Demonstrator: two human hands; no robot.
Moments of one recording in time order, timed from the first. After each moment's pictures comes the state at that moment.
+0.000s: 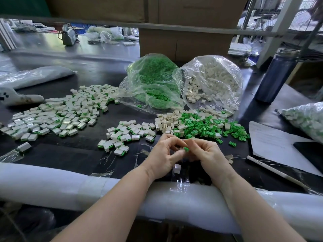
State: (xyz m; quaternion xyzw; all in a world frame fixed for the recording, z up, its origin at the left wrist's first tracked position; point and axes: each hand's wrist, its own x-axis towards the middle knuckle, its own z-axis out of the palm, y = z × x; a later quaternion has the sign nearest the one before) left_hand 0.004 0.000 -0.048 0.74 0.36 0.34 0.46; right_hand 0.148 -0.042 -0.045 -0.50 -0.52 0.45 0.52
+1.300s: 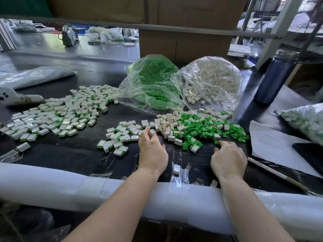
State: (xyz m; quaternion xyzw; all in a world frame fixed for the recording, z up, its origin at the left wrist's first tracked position) left_hand 0.005 0.006 -0.053 0.71 0.61 0.28 0.22; right_hand 0.172 -0.041 -0.049 -0.87 -0.43 0.03 0.22
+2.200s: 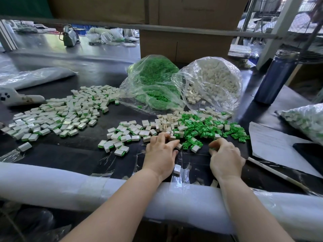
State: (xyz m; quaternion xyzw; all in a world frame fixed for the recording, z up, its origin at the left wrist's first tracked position) left_hand 0.010 0.005 -0.062 0.82 0.52 0.21 0.14; right_hand 0.167 -0.040 -0.050 -0.84 -0.44 0.05 0.31
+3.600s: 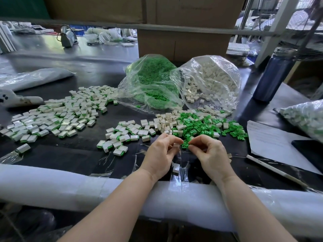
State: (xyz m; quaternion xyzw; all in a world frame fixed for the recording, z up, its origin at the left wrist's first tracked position) left_hand 0.006 -0.003 -0.050 0.76 0.41 0.37 0.33; right_hand 0.157 -0.041 -0.052 -0.61 -0.59 0.19 0.49
